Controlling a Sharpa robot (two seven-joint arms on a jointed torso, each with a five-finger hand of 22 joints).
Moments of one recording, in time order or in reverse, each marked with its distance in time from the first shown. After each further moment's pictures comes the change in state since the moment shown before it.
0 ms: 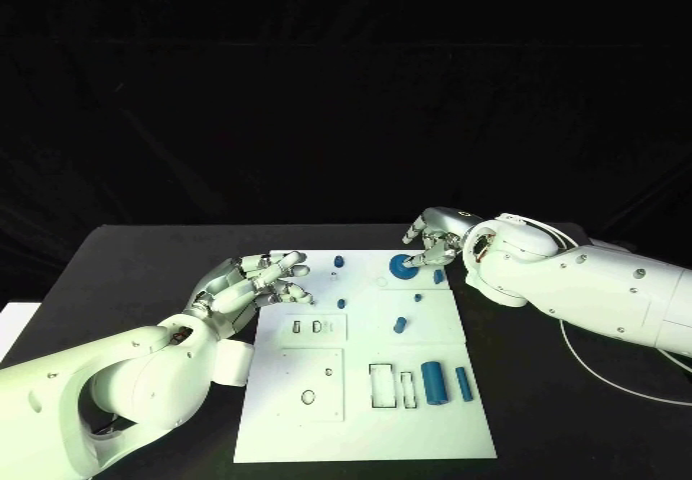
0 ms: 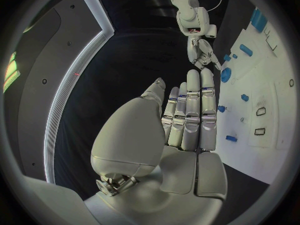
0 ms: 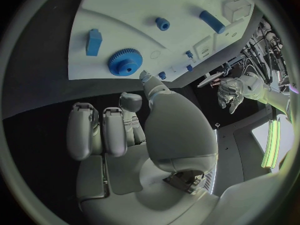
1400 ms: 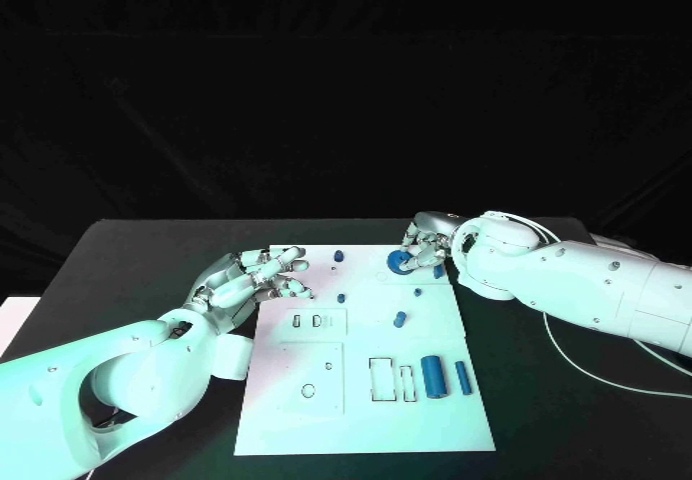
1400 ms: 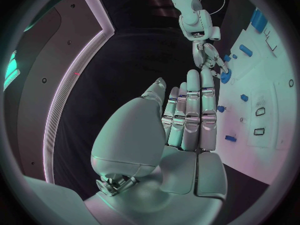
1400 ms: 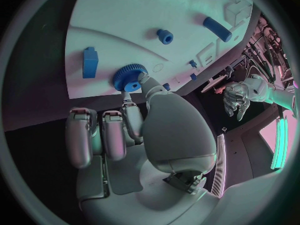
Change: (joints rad) left arm 0.000 0.004 0.000 -0.006 0.003 0.009 -0.004; left_hand 0.004 0.004 0.004 -0.003 0.000 0.000 0.000 0.000 0.000 0.000 0.000 0.000 0.000 0.000 0.000 0.000 0.003 0.000 0.000 0.000 0.000 0.001; right arm -0.016 0.063 0.006 -0.067 0.001 0.093 -0.041; right_hand 0.055 0.059 0.013 0.005 -0.018 0.104 -0.018 0.041 0.008 0.069 -0.011 0.290 0.316 -0.002 0.005 0.072 0.042 -0.015 0.048 0.001 0.051 0.072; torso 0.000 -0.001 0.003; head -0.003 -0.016
